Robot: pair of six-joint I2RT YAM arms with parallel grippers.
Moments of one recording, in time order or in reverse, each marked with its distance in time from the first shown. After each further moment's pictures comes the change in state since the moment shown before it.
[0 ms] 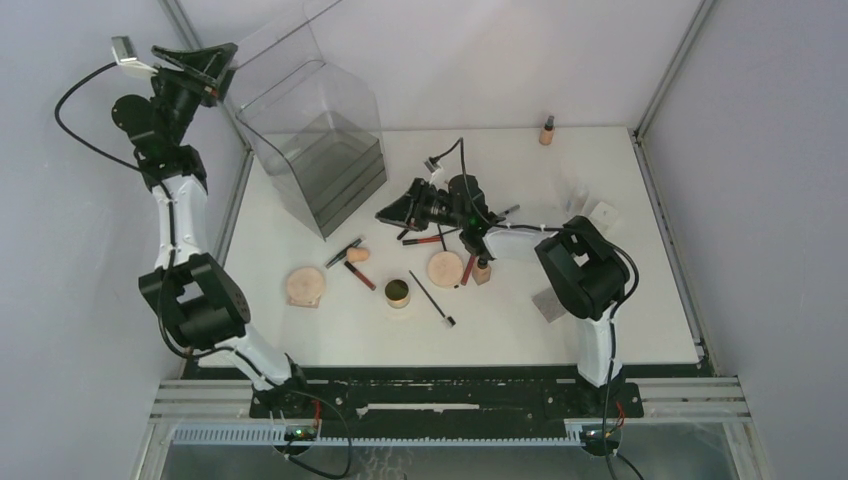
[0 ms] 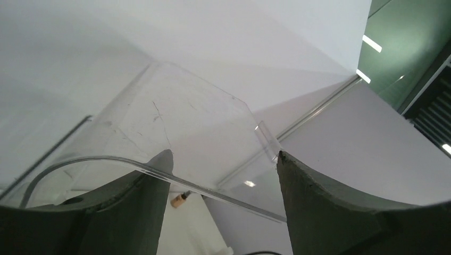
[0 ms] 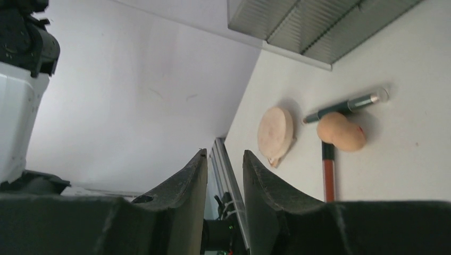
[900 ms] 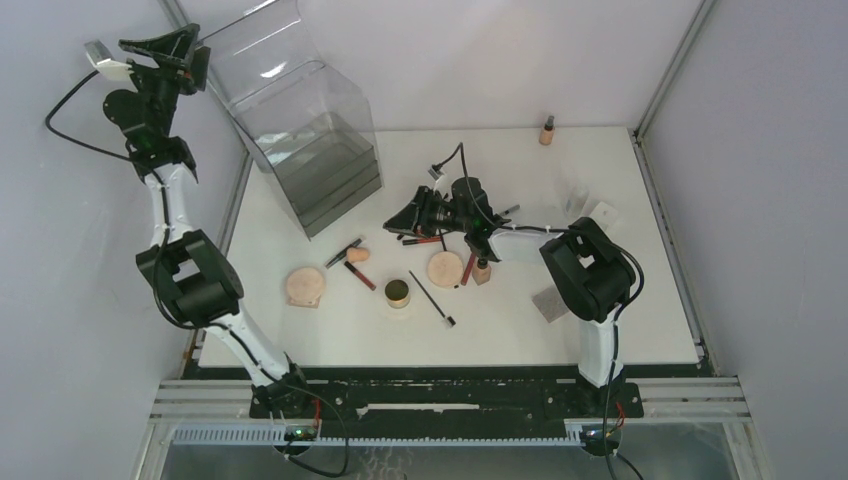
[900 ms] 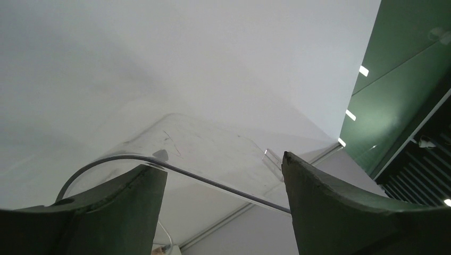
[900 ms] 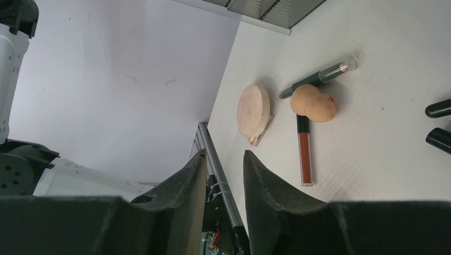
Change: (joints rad) left arm 0.068 0.199 0.155 0.109 -0.153 -0.209; right arm -0.018 -0.046 -0.064 -0.117 -0.032 -0.079
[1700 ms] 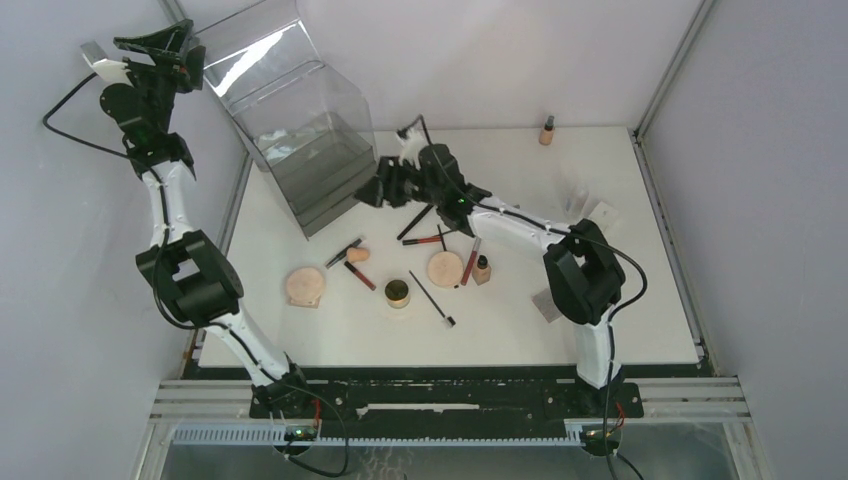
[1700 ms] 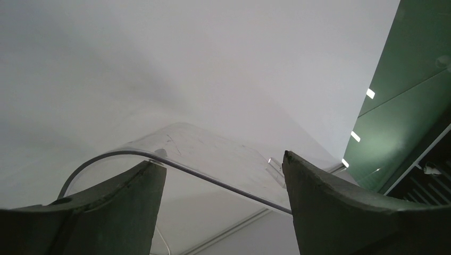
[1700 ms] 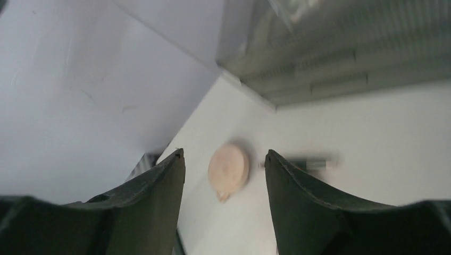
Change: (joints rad) left arm 0.002 0.013 0.055 -0.116 -0.067 0.002; right arm 0.087 0.011 0.325 -0.338 0.173 -0.340
